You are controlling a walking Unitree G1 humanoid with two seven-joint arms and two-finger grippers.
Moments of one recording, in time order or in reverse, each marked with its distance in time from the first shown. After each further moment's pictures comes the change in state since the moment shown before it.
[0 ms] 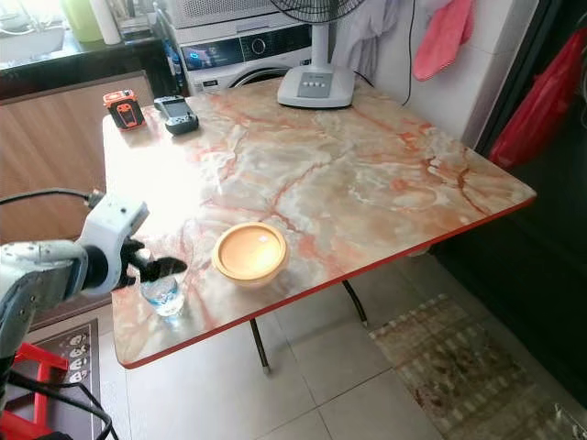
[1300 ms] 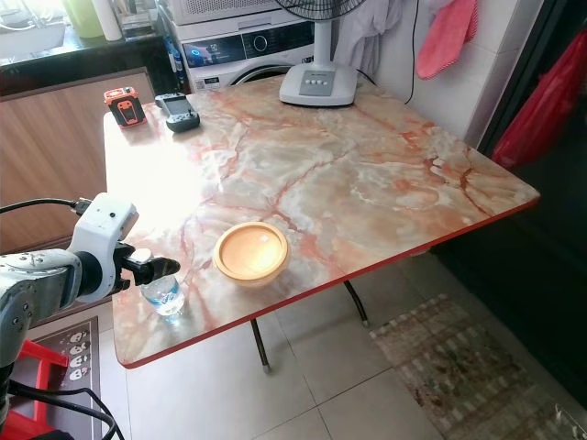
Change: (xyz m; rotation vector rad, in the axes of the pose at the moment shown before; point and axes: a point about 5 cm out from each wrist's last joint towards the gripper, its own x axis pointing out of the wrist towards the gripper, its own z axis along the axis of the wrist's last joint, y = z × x) left arm -0.002 0.005 -0.006 -0.071 -0.022 0.058; right arm 0.000 0.000 0.001 -0.031 -0.001 0.007
